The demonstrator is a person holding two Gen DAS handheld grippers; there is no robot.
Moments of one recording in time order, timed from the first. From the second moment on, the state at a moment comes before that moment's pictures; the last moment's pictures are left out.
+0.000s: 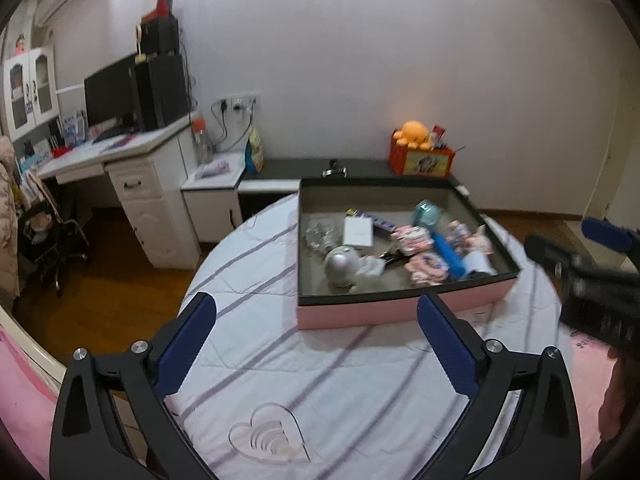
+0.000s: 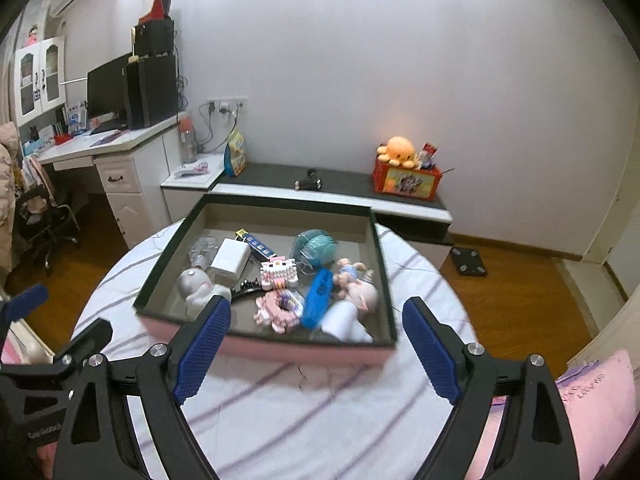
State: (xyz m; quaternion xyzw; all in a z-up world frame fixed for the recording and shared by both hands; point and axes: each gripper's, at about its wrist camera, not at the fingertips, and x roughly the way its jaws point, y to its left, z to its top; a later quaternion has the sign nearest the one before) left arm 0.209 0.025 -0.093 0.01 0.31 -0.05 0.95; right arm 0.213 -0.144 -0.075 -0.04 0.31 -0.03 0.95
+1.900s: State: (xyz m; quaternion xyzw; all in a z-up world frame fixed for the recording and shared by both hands) left arm 0.034 0.008 0.015 0.02 0.09 -0.04 0.99; right arm 0.009 -0.152 0.012 -0.04 0.11 -0.10 0.99
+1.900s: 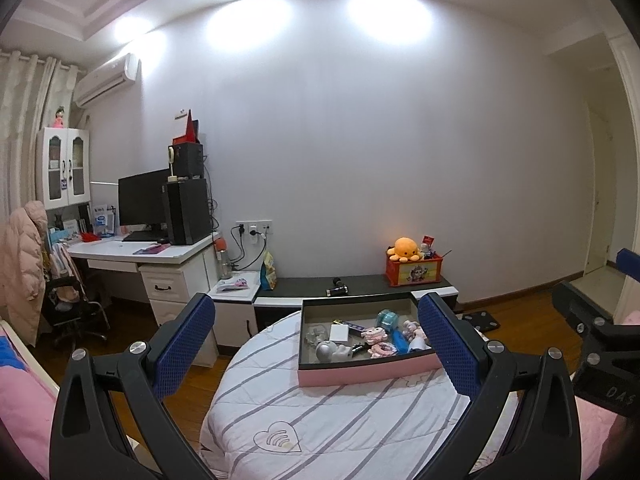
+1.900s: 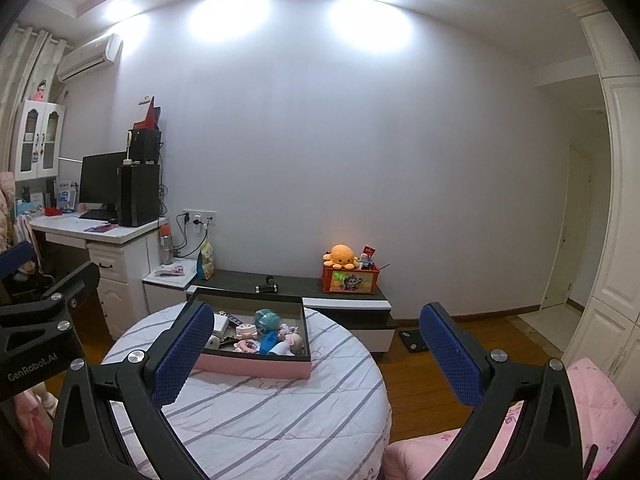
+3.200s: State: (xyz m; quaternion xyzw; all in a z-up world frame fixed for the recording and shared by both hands) left arm 0.020 0.009 0.021 0.03 0.08 -0.05 1.00; right arm -0.007 -0.158 0.019 -0.03 0.09 -0.09 0.99
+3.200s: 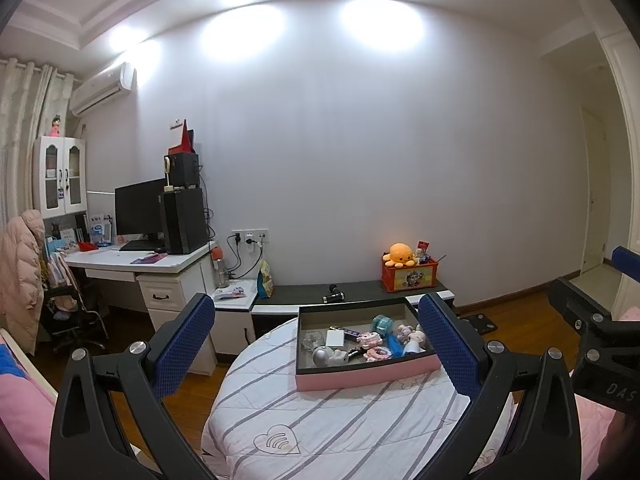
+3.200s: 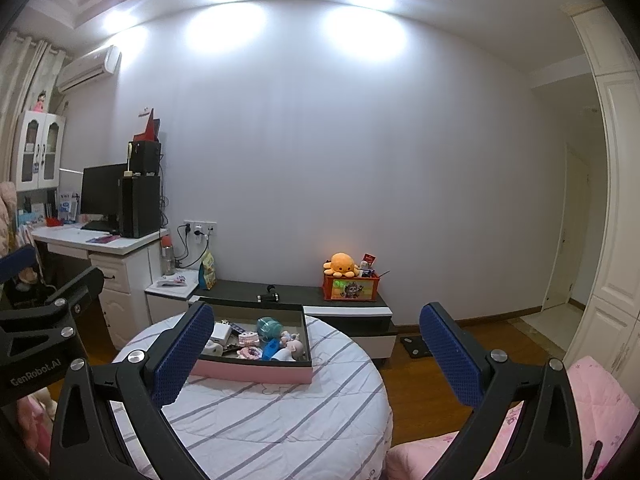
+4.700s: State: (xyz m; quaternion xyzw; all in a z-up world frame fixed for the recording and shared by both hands) left arm 0.019 0.011 0.024 0.03 0.07 -0.05 1.00; right arm -0.004 -0.157 0.017 -0.03 0.10 -0.08 0.99
